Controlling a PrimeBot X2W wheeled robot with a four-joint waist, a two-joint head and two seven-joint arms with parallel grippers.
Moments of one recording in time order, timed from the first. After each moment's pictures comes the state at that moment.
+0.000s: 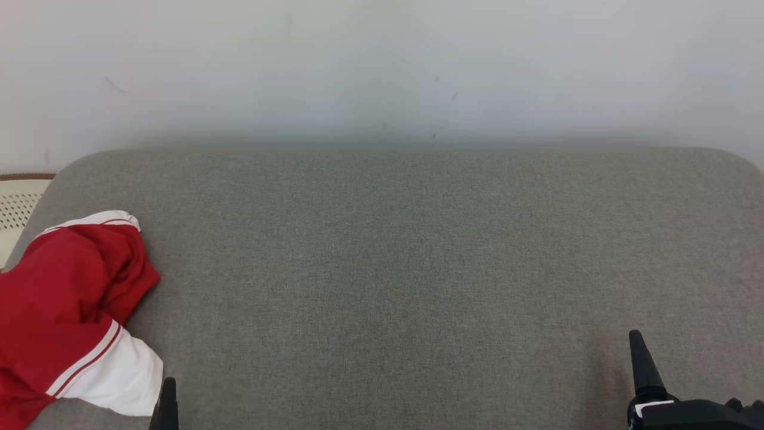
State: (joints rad) left arm -0.06 0.04 0.09 0.24 -1.12 -0.13 -0.02; right arm -0.08 -0.08 -0.01 0.26 1.19 0.13 -0.01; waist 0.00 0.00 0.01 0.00
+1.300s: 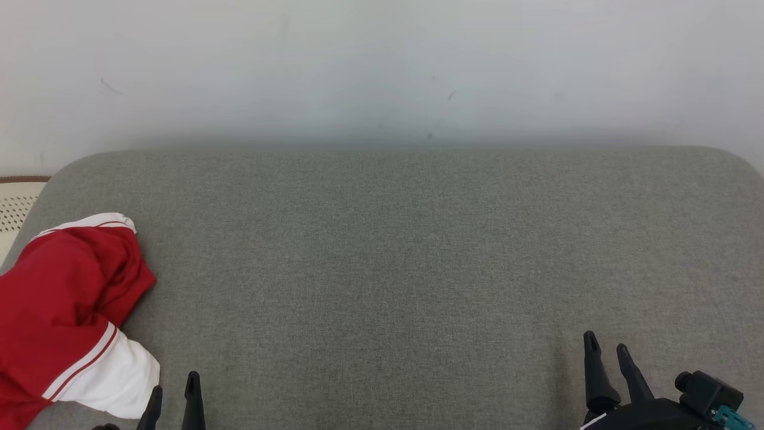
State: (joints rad) left arm -0.06 0.08 0.01 0.21 -0.52 -0.01 -0.14; right arm -0.07 -0.10 0.11 0.28 0.58 0.13 -0.14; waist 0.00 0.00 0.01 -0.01
